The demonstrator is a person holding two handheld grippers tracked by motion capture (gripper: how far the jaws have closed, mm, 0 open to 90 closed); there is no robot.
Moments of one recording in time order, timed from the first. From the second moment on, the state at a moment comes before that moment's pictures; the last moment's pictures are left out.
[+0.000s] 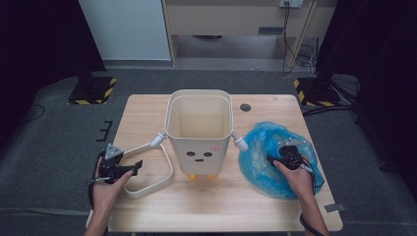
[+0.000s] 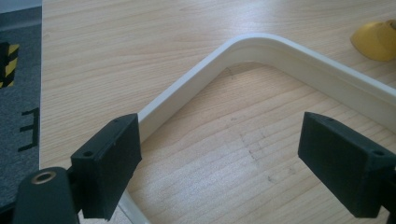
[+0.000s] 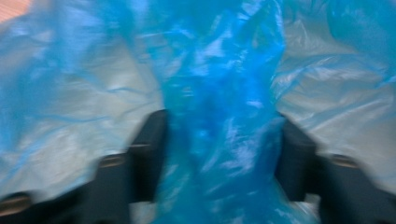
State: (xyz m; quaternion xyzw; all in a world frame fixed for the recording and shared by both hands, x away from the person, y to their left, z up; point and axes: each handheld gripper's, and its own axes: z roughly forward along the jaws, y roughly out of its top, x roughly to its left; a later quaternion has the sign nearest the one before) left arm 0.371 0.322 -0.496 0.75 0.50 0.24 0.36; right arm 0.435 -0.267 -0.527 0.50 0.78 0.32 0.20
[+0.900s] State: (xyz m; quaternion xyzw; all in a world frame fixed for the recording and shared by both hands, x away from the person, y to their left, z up) left arm 0.371 0.325 -0.497 0.75 0.50 0.24 0.36; right arm 0.433 -0.284 -0.495 0.56 0.73 0.38 0.10
